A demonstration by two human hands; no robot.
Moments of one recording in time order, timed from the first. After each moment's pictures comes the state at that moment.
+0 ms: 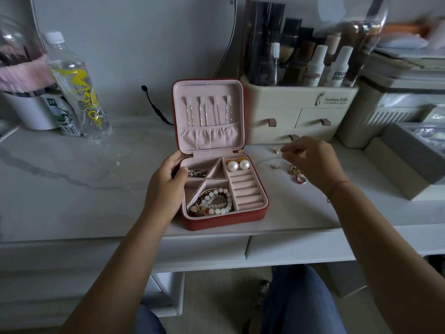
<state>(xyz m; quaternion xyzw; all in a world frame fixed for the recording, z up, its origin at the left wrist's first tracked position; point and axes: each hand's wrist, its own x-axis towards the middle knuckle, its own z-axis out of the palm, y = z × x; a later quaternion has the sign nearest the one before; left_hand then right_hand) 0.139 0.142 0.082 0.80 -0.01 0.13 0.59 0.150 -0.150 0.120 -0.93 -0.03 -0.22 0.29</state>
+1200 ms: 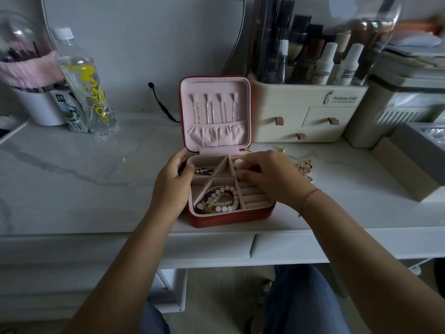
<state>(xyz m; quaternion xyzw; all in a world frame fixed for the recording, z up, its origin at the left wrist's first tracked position) 0.137 0.141 0.084 0.80 -0.01 0.12 0.59 0.122 -0.059 0.135 -0.94 -0.17 -0.09 0.27</state>
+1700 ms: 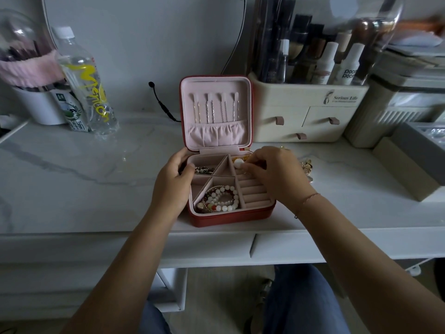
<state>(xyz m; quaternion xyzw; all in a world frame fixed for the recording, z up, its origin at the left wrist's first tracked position) 0.138 0.143 0.082 0.80 -0.01 0.12 0.59 0.128 -0.063 0.124 -0.94 -0.11 -0.16 0.27</state>
